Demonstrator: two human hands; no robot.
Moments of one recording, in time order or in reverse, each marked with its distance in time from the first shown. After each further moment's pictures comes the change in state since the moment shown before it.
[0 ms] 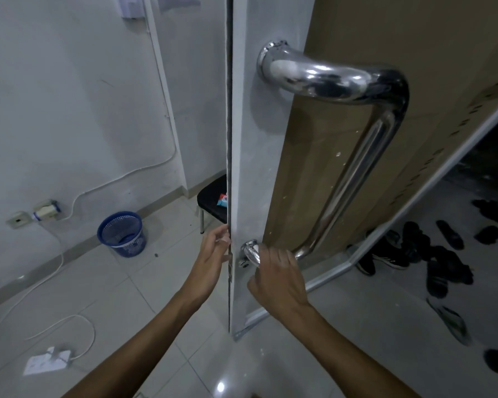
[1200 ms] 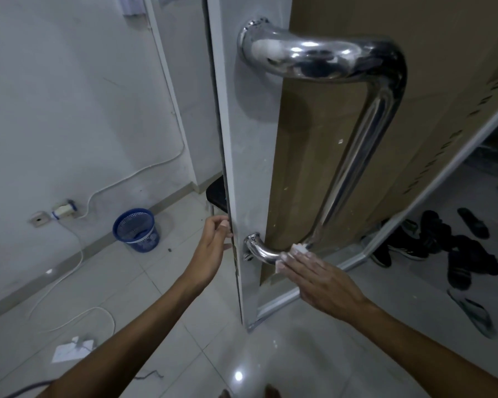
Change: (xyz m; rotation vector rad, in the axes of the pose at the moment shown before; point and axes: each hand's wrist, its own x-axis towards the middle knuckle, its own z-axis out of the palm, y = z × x) left_hand 0.015 0.000 -0.002 0.080 0.032 -0.020; right_hand -0.019 0.130 0.054 -0.379 0.215 -0.681
